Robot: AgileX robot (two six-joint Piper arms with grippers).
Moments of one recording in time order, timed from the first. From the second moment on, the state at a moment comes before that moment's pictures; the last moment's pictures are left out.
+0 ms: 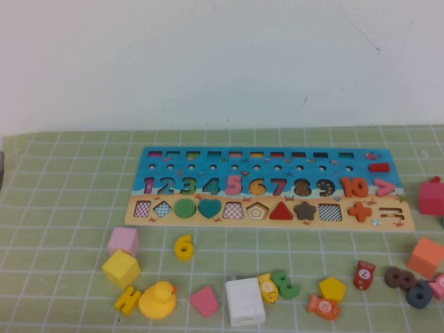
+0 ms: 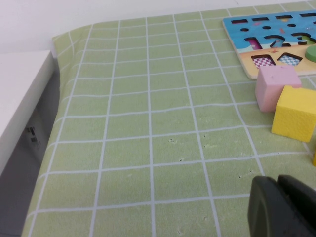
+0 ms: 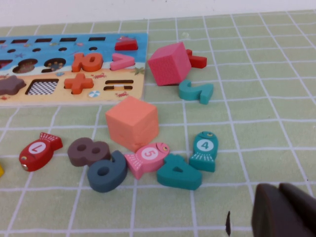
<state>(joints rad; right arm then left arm) -0.06 -0.01 0.02 0.11 0.41 -0.10 -0.06 -0.01 0.02 -0.02 0.36 0.01</state>
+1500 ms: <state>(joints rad) -0.06 -0.01 0.02 0.11 0.41 -0.10 -0.06 0.05 -0.45 -0.12 -0.20 0.09</state>
